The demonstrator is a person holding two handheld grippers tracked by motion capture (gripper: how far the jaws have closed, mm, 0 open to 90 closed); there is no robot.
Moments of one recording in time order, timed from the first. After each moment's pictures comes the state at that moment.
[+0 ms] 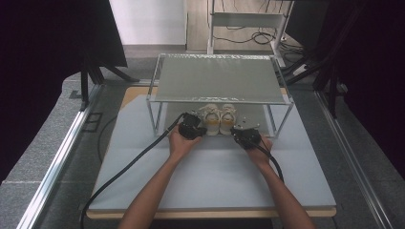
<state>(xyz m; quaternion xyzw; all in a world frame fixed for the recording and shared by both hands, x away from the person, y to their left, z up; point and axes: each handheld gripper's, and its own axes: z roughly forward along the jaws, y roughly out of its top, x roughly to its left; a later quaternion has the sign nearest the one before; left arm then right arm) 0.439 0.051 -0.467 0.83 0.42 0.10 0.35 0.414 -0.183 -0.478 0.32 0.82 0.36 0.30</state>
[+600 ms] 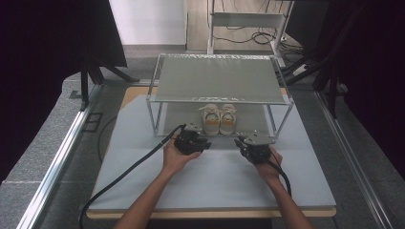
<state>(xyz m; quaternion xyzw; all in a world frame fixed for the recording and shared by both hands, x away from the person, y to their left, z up) 0.370 0.061 -0.458 0.84 0.35 0.06 0.41 0.353 -0.207 -0.468 0.31 0.81 0.41 0.29</state>
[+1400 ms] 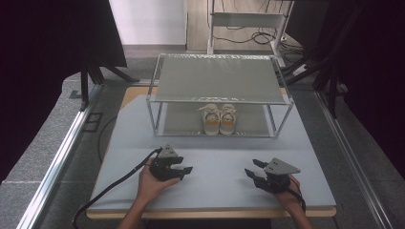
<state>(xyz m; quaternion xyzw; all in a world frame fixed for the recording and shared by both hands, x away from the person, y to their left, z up) 0.299 0.128 -0.481 0.84 0.36 0.08 0.41 0.279 -0.260 -0.487 0.29 0.81 0.45 0.23</state>
